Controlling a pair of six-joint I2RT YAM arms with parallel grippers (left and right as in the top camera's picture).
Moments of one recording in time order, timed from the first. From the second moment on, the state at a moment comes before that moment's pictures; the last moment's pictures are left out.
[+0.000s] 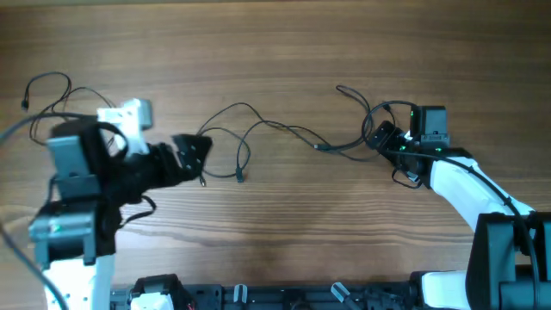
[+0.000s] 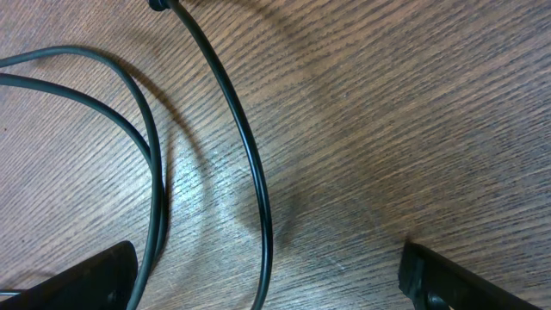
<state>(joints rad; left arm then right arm) 0.08 0.94 1.08 -0.98 0.57 -0.29 0.01 1.56 0.70 -0.24 -0.11 0.66</state>
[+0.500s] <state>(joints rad) -0.20 1.18 0.87 -0.61 0.54 -0.51 0.01 1.56 0.70 -0.24 -0.11 0.66</state>
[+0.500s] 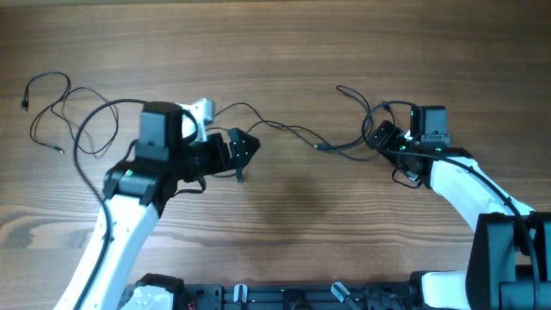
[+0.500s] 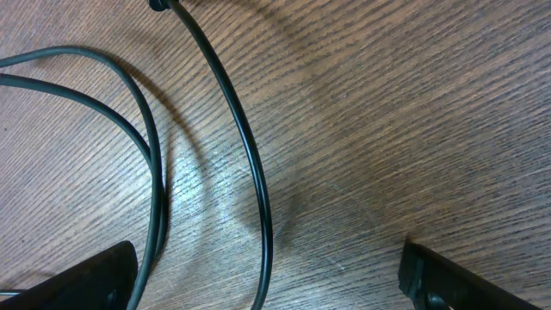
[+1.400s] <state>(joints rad) -0.26 1.31 0.87 -0.62 0.54 -0.62 0.01 1.23 0.70 -0.37 -0.39 0.76</state>
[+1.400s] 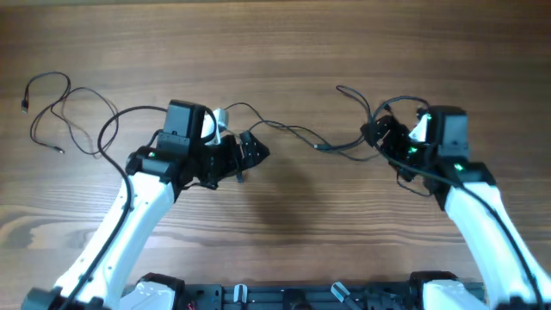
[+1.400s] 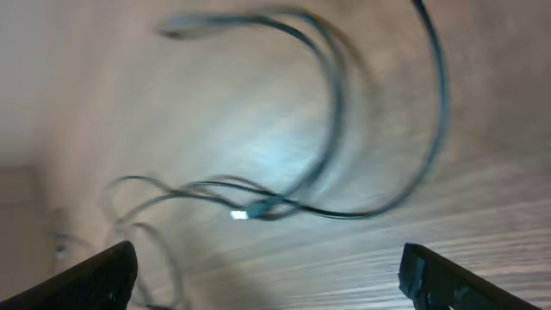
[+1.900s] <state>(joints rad) -0.37 1.17 0.87 -0.57 0.47 -0.62 0.01 1.00 0.70 -0.53 -0.47 0.72</state>
